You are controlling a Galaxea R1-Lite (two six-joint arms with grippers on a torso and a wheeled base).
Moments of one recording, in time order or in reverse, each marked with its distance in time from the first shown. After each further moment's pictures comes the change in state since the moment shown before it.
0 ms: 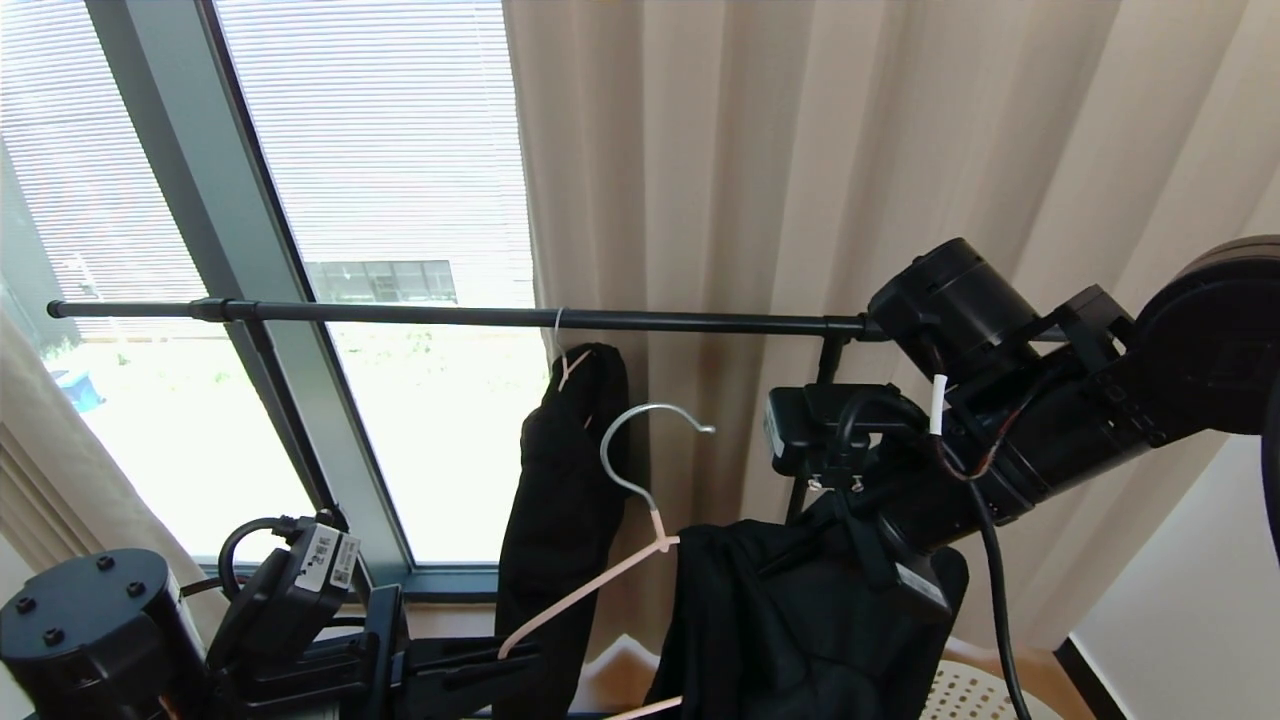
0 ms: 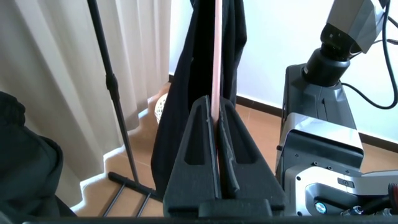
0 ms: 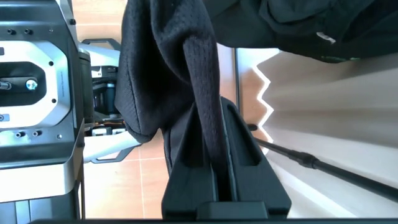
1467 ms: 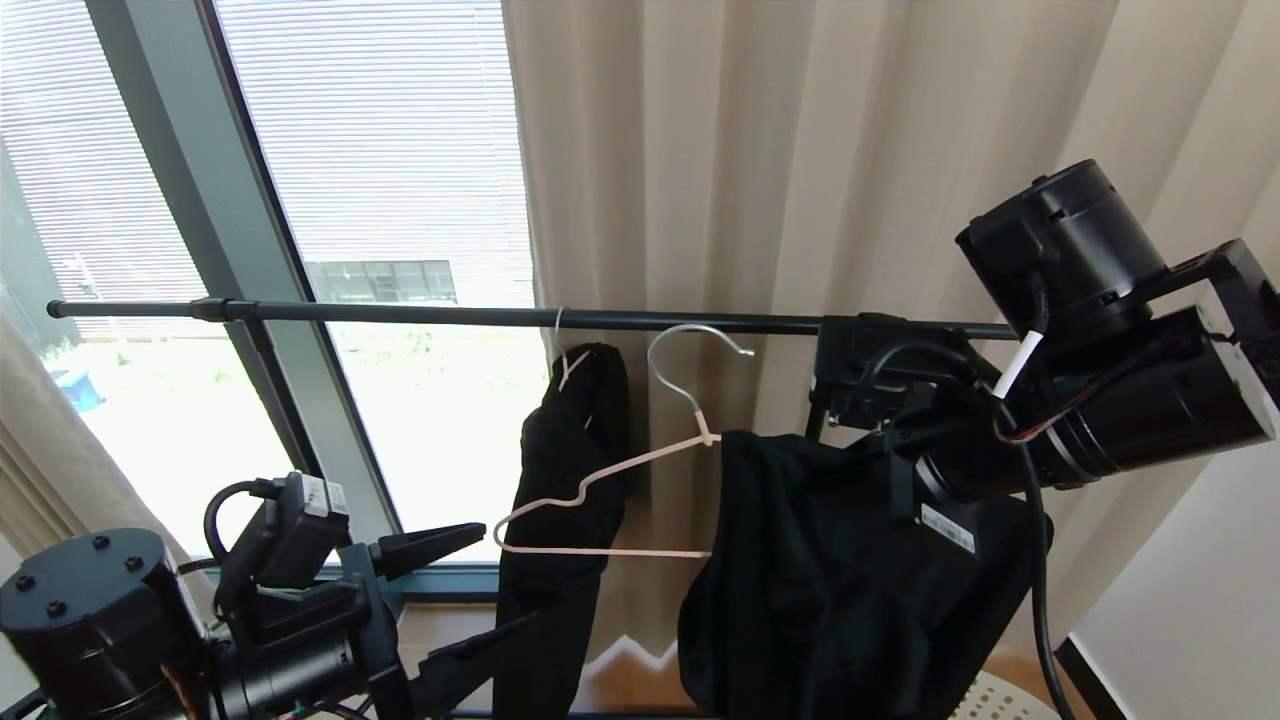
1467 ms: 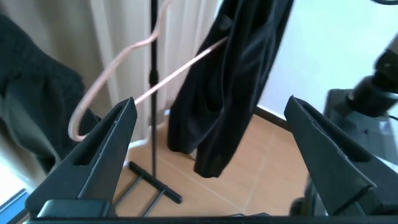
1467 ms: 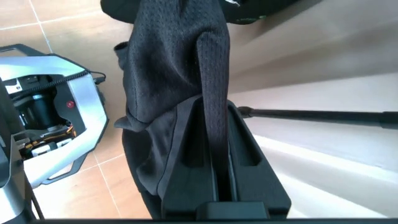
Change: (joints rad) left arm 0.038 0.002 -0.037 0.022 0.274 -0.032; right arm 0.003 -0.118 0.041 -0.113 -0.346 0.111
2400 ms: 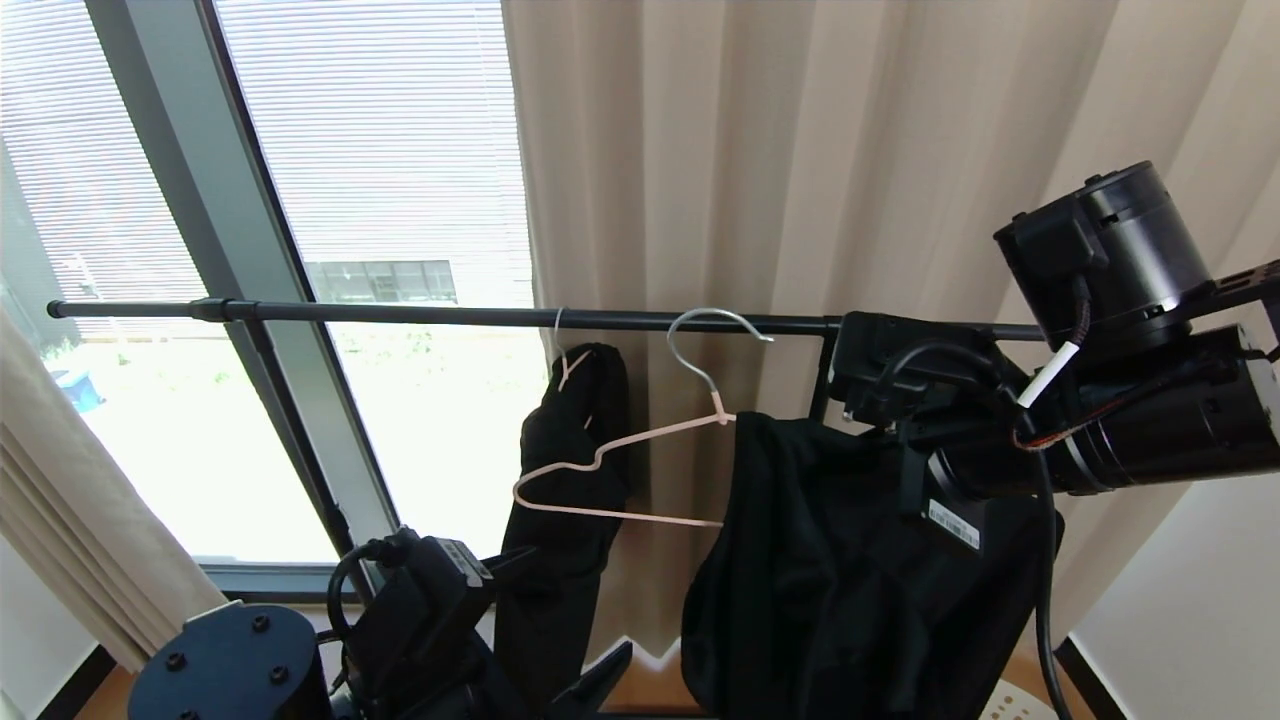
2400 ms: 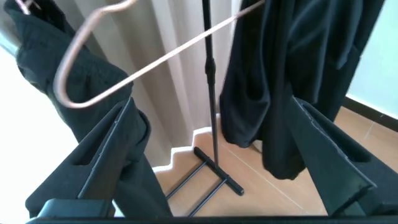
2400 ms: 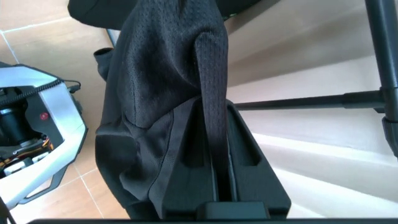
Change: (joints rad) left arm -0.385 0.076 -0.039 0.021 0.576 0.103; right arm 0.000 -0.054 0.101 -0.136 -0.074 0.017
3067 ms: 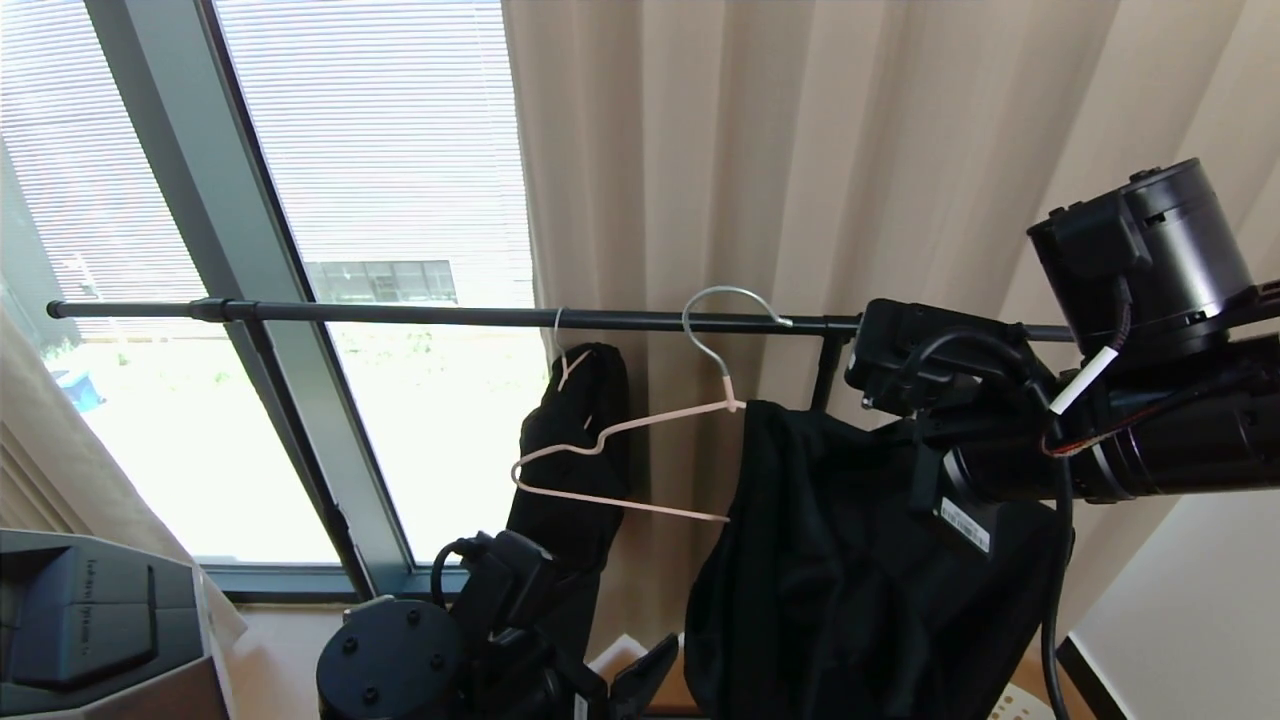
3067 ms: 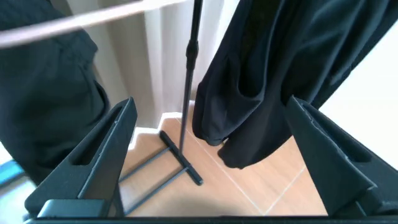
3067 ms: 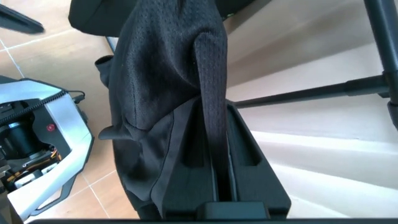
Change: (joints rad) left arm -0.050 0.203 -0.117 -0.001 0.071 -0.245; right arm 0.002 -0.038 0.047 -0.053 0.002 0.063
